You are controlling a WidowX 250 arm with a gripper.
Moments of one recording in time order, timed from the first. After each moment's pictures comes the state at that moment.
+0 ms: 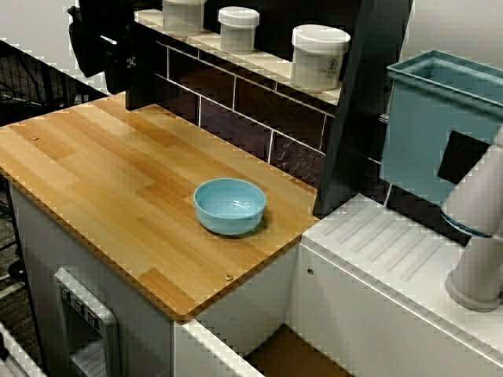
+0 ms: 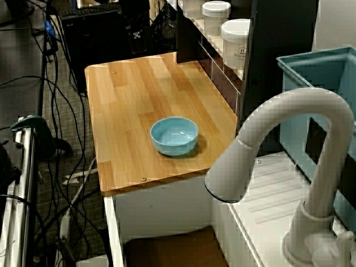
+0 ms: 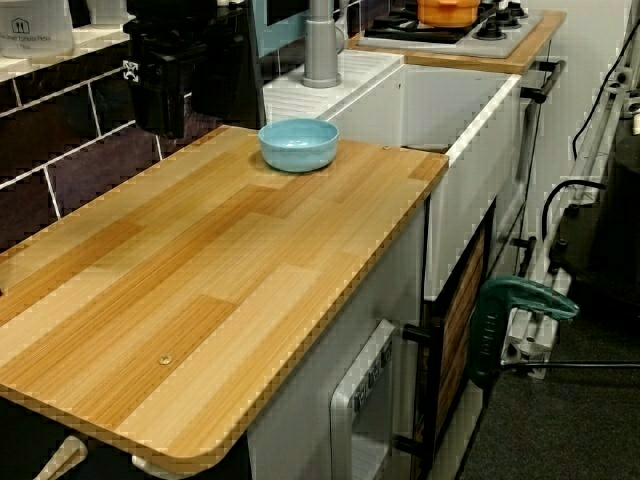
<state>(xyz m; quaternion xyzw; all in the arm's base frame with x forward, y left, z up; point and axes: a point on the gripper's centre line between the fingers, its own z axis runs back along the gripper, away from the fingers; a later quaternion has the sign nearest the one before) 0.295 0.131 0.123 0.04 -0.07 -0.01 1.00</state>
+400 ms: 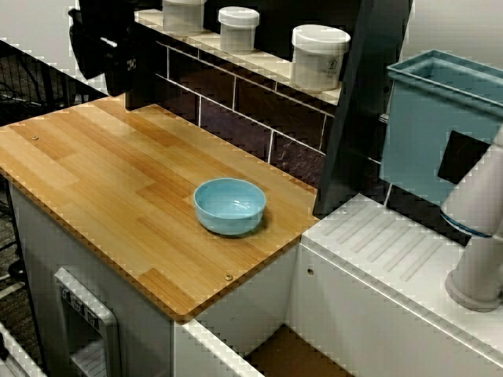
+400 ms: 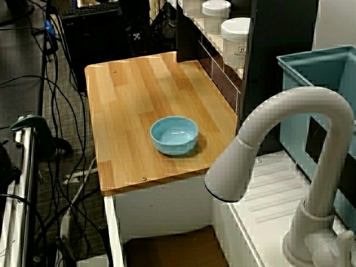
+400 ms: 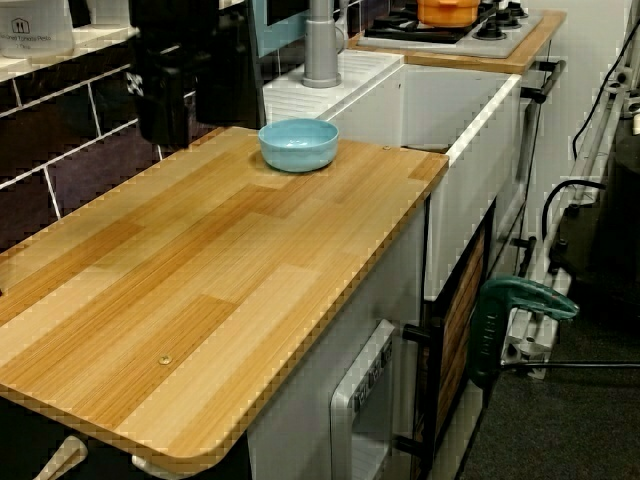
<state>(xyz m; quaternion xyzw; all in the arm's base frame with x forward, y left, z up) 0.293 0.129 0.114 0.04 -0.06 -0.01 1.00</state>
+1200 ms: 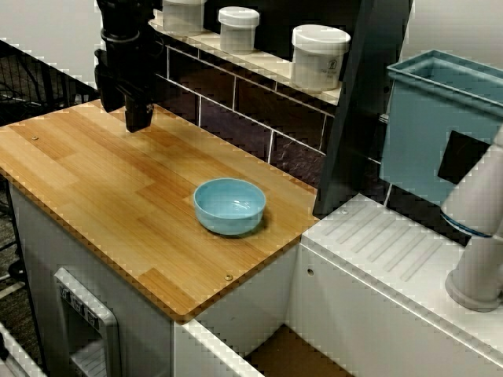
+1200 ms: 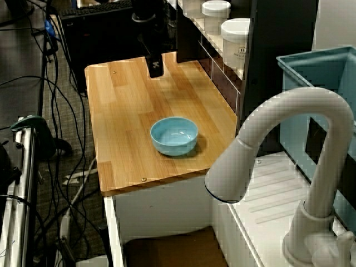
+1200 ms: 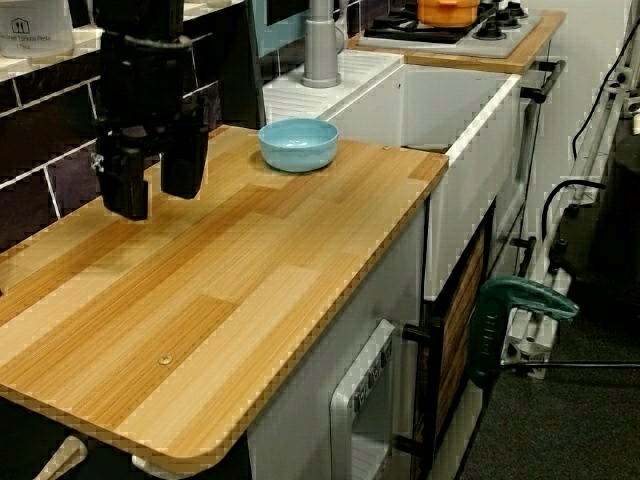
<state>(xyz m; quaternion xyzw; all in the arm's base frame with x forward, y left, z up) 0.327 0.139 0.064 0.08 -0.07 -0.03 0.99</state>
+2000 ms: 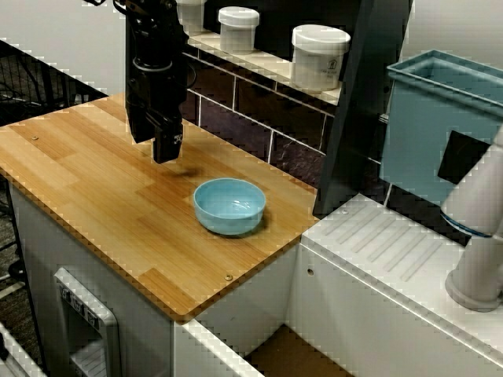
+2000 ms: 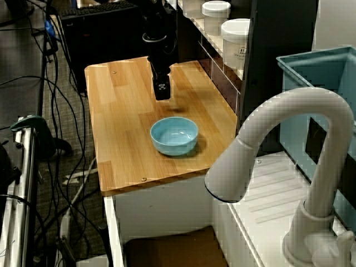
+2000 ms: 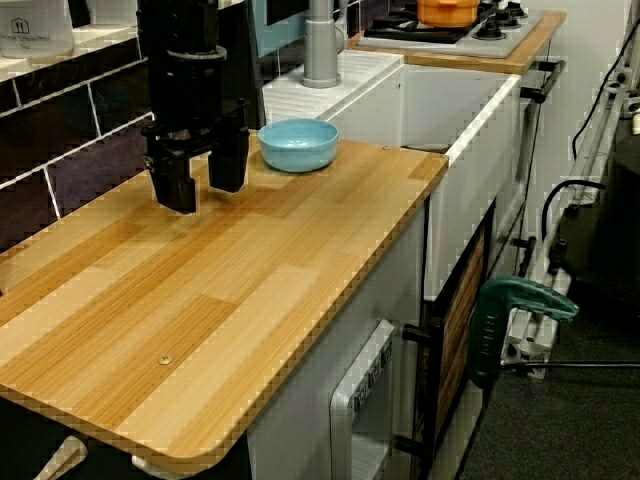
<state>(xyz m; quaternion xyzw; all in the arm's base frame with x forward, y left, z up) 0.326 0.088 0.044 0.04 -0.04 -0.08 1.00</state>
